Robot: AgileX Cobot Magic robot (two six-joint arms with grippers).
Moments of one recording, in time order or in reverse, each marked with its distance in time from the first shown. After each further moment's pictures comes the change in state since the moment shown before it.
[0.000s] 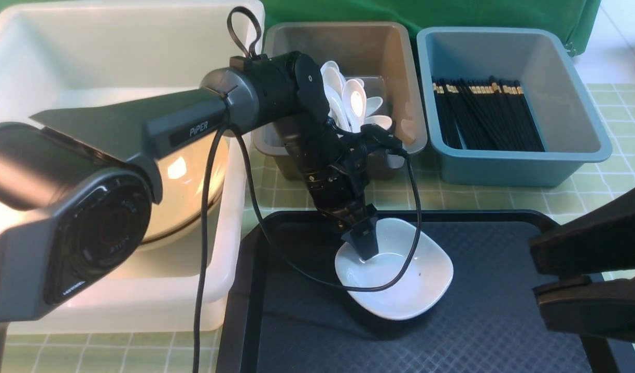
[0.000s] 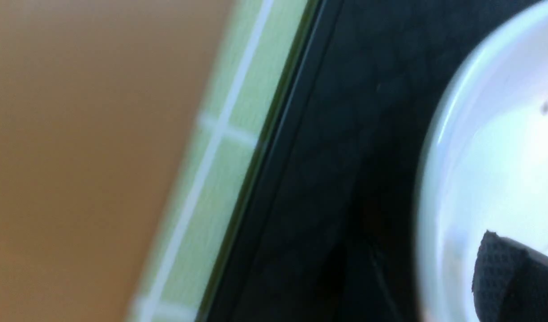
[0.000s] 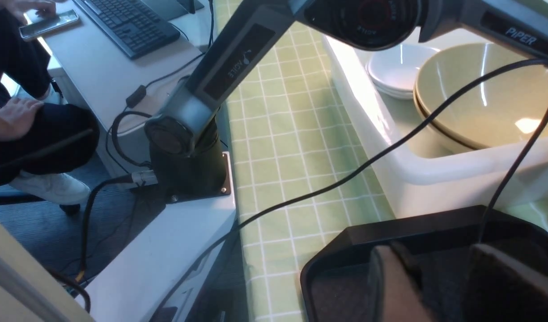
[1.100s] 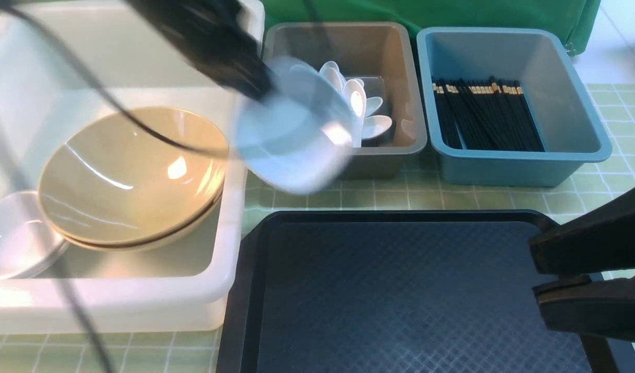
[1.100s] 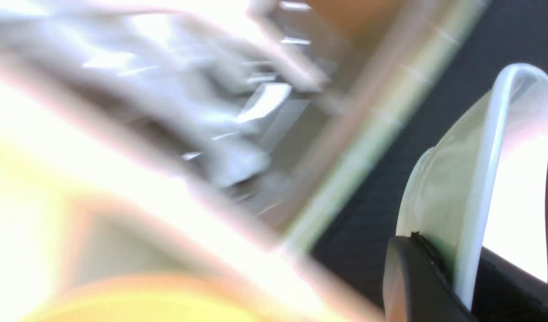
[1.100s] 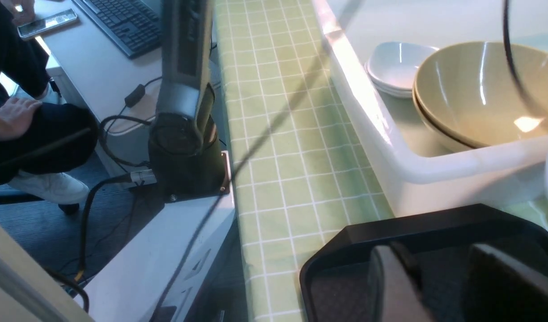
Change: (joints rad) right arm 0.000 0.000 0.000 -0.003 -0.002 0.003; left arm 0.322 -0.493 0.007 0.111 0.016 -0.224
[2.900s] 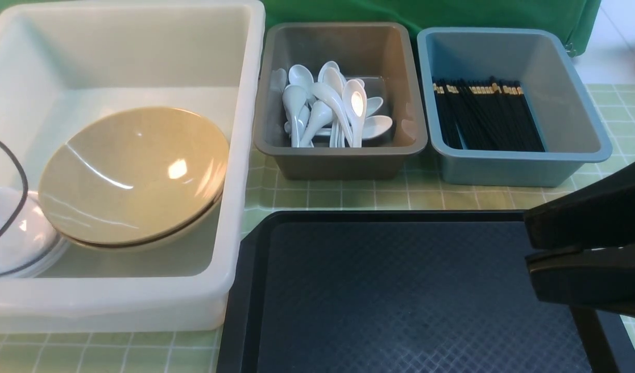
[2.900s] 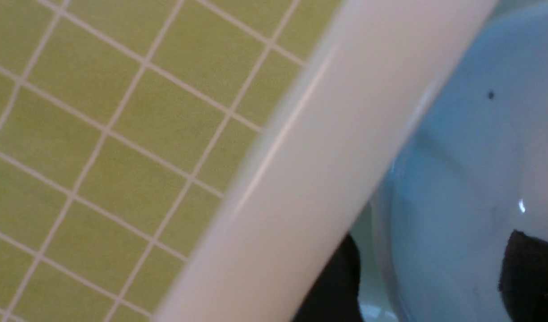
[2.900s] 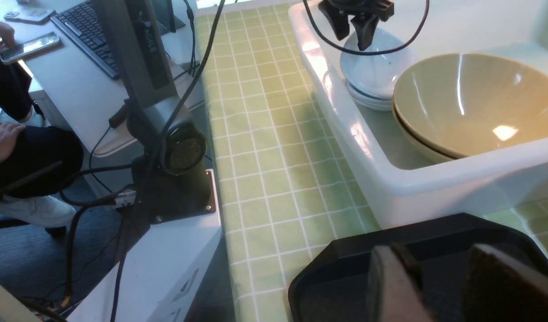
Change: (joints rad) right arm 0.000 0.000 0.000 0.006 -0.052 0.024; left arm 0.669 -0.175 0.656 0.422 -0.295 -0.664
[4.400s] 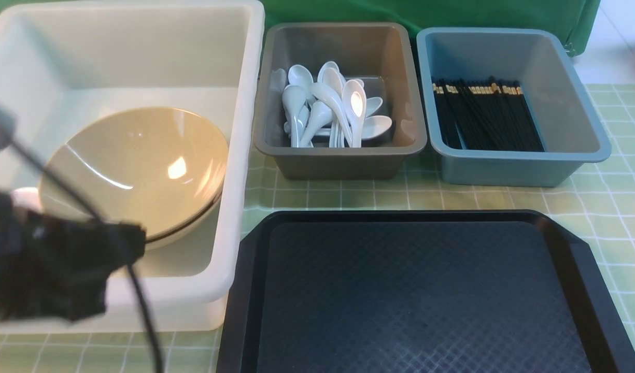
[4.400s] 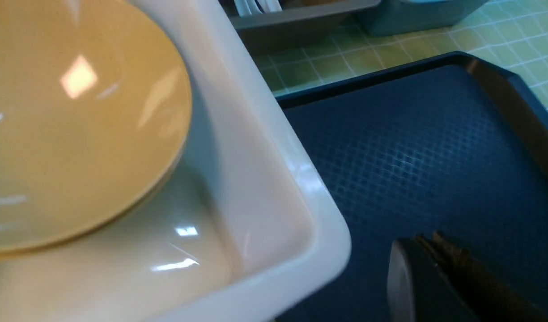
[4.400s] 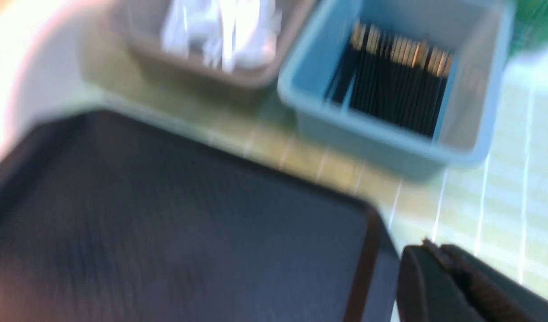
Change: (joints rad) right arm 0.000 -0.405 0.291 -1.078 -0.277 1.056; left arm -0.718 -0.942 0.417 -0.469 -0.058 0.246
